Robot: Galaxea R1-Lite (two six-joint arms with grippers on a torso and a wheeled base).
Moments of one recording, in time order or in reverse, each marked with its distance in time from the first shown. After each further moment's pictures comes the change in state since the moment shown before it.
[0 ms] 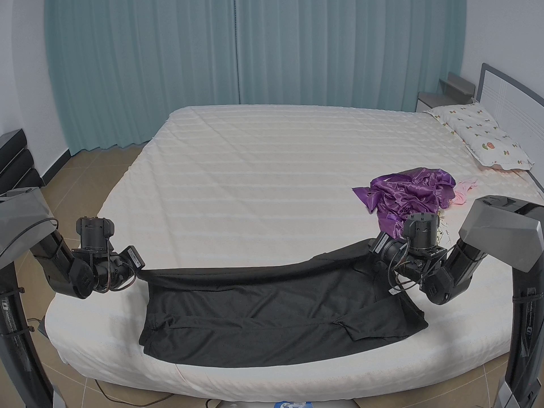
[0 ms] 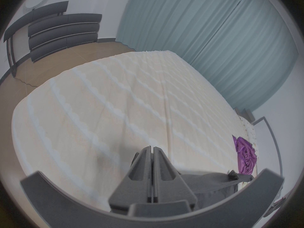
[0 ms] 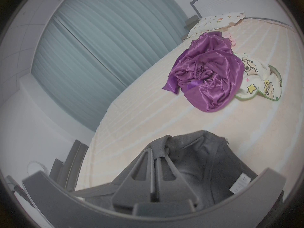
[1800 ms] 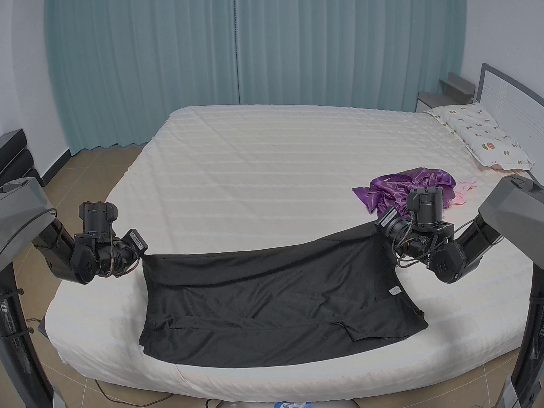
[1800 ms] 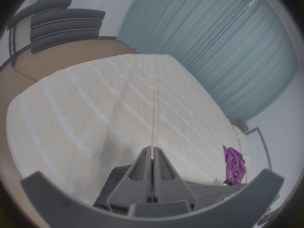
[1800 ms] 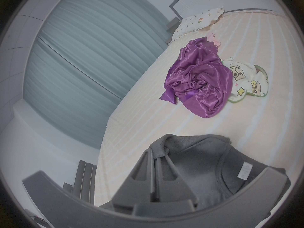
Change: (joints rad) left arm -0.022 -0.017 -0.140 0.087 -0.010 -0.132; right arm 0.022 -0.127 -0.112 0.200 -0.117 0.217
